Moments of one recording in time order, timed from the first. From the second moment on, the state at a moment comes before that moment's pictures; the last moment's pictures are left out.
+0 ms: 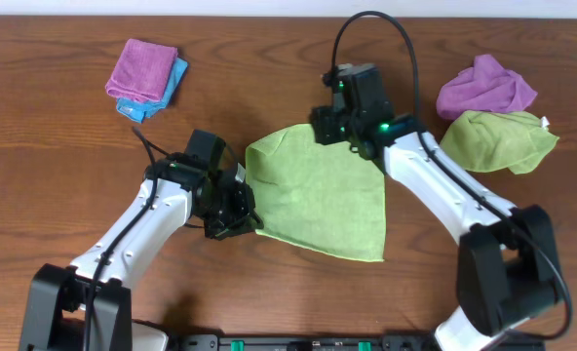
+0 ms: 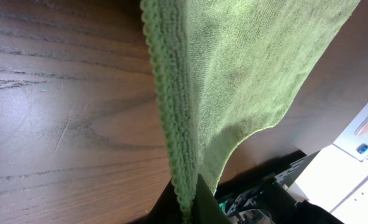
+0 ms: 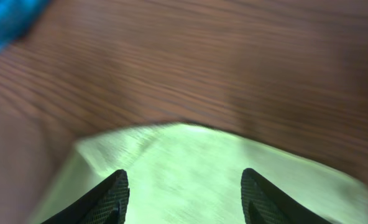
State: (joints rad) left arm -0.30 1.53 0.90 -0.82 0.65 -0.59; right arm 0.42 1.82 1.26 -0.28 -0.14 0.27
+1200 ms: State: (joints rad) left arm -0.30 1.53 0.90 -0.82 0.65 -0.59; right arm 0.52 2.12 1.26 0.05 -0.45 0.78
